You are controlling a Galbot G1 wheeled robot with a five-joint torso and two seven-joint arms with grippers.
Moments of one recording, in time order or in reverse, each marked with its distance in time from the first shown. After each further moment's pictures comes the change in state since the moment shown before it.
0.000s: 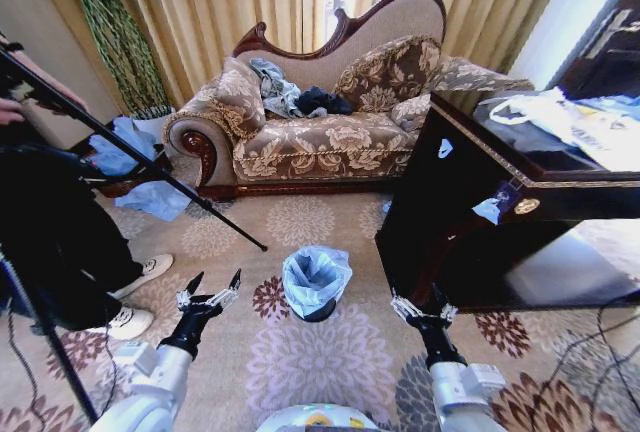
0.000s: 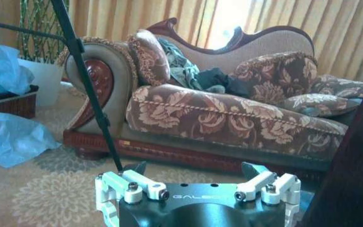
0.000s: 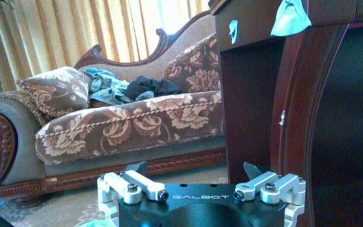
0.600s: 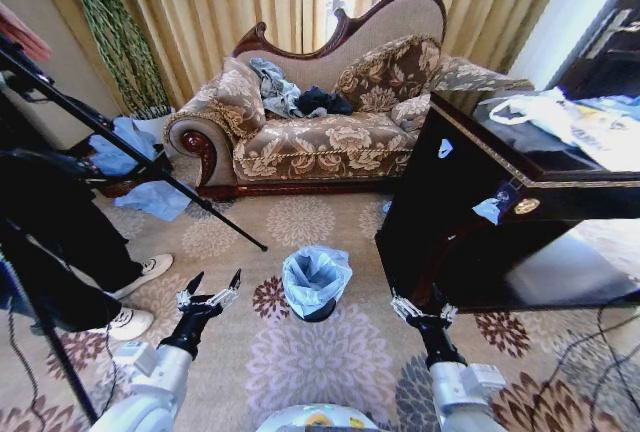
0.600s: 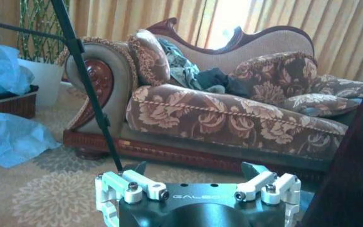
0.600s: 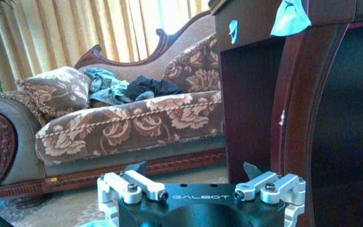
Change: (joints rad) left arm 0.000 0.000 0.000 0.000 0.000 0.000 0.000; right arm 0.000 0.000 0.000 0.000 0.000 0.000 0.000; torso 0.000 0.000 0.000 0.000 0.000
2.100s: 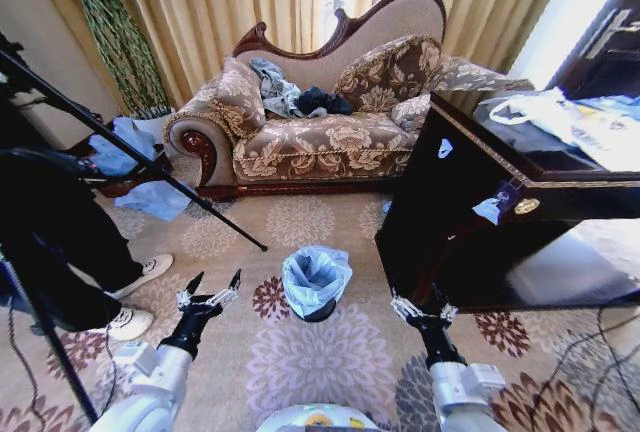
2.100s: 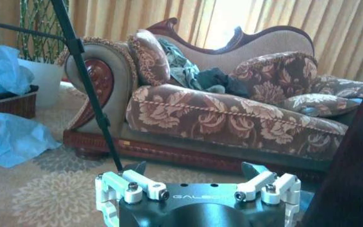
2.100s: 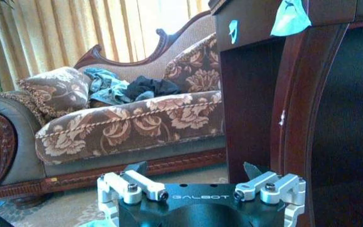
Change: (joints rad) left arm 0.000 0.000 0.000 0.000 0.000 0.000 0.000; right arm 0.000 0.000 0.000 0.000 0.000 0.000 0.000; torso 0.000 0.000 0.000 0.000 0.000
